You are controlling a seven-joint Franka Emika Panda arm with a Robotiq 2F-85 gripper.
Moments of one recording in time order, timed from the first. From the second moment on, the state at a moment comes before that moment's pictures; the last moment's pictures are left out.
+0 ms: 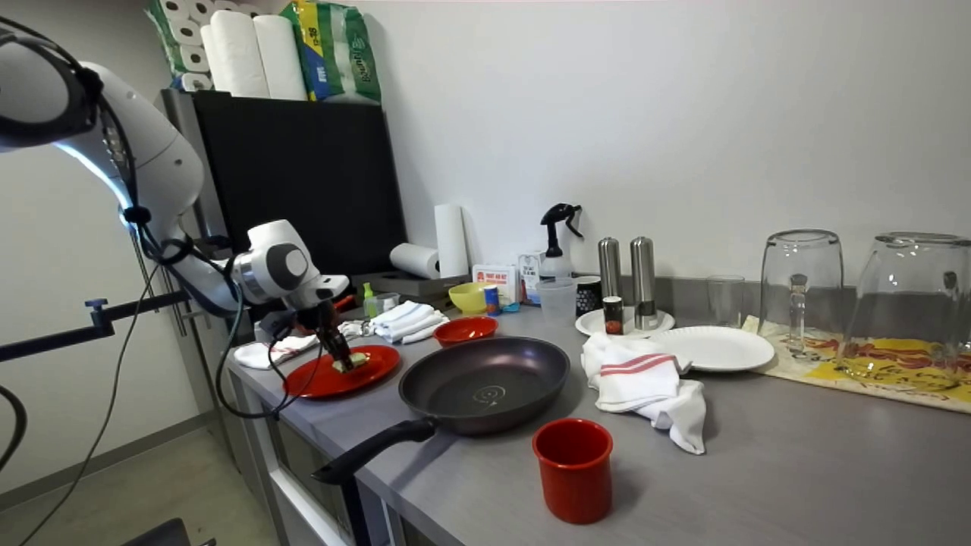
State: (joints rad) arm 0.11 0.23 0.34 -2.25 -0.49 2.66 0.92
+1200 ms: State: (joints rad) arm 0.36 0.33 0.14 -2.14 -0.46 2.62 0.92
